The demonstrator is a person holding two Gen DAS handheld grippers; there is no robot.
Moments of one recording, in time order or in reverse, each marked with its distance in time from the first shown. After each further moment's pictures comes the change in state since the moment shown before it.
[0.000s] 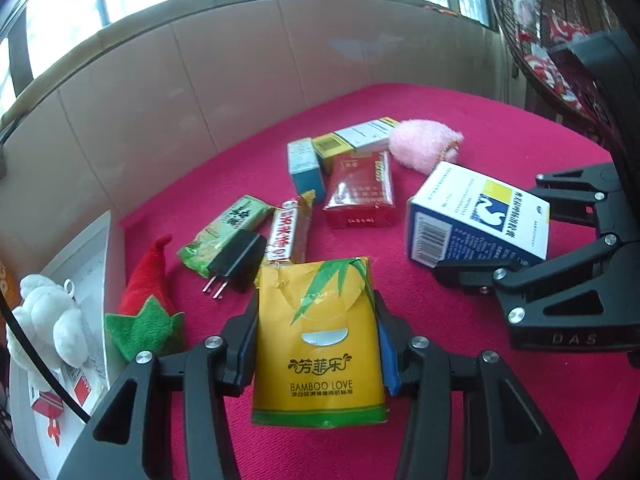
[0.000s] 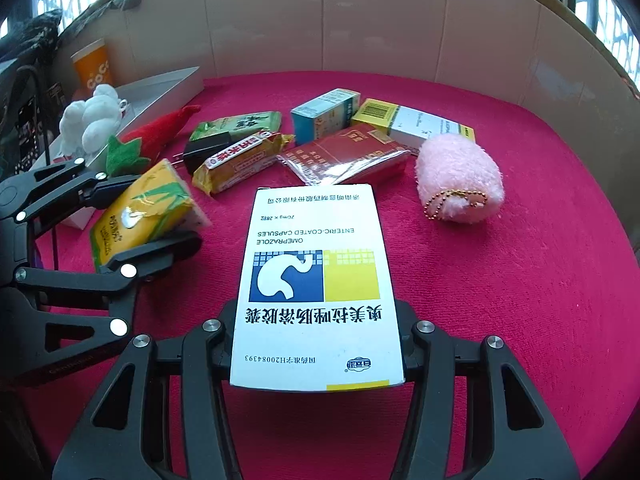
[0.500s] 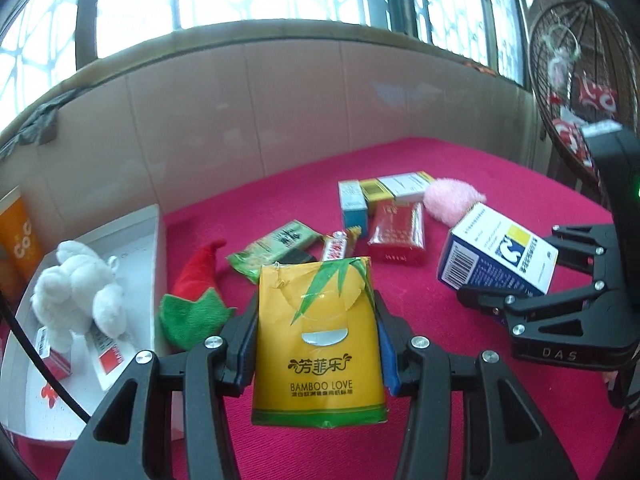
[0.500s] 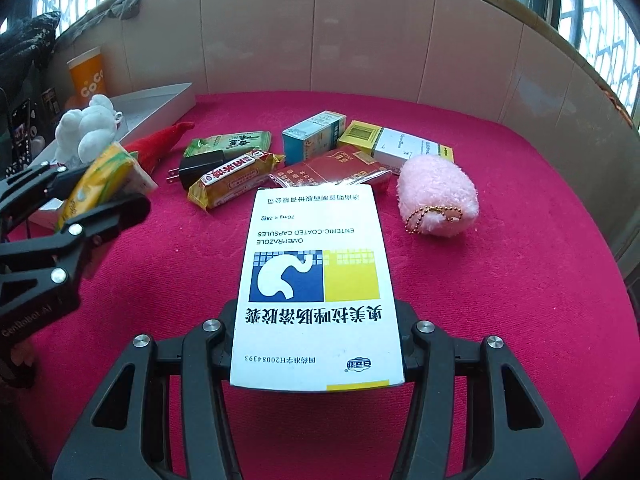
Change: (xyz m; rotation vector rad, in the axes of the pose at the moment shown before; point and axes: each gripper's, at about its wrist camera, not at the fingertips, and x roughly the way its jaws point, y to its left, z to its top) left arm -0.035 0.026 -0.011 -0.171 -0.153 0.054; right arm -0.014 0.008 -0.003 -0.021 -0.071 -0.079
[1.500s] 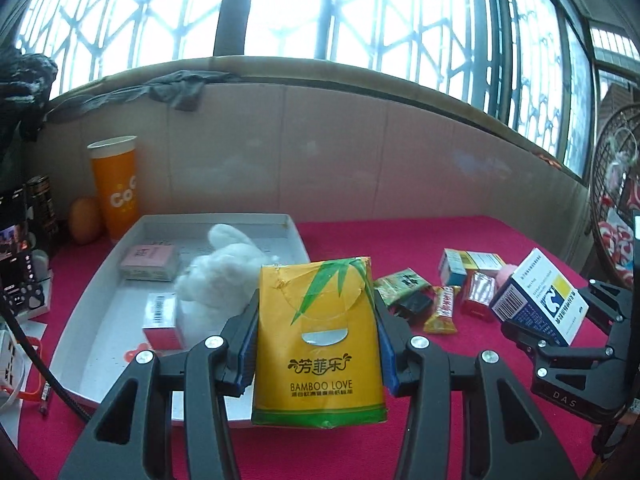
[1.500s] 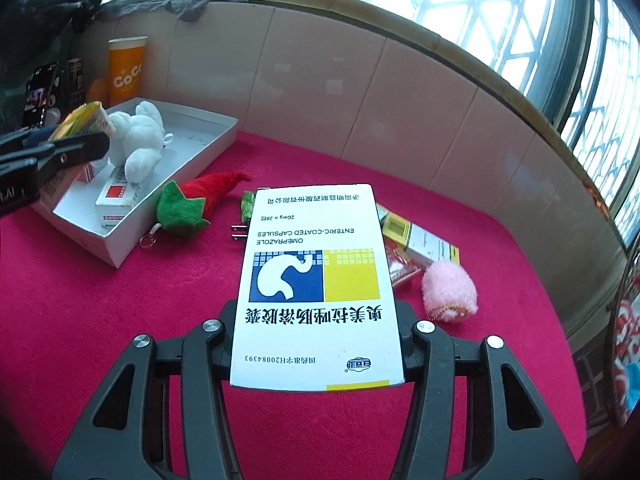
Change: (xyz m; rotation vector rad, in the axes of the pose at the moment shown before) left arm -0.073 0.112 -0.013 -0.297 -0.122 0.148; right arm -0.042 0.095 0.034 -0.209 -0.136 -0.140
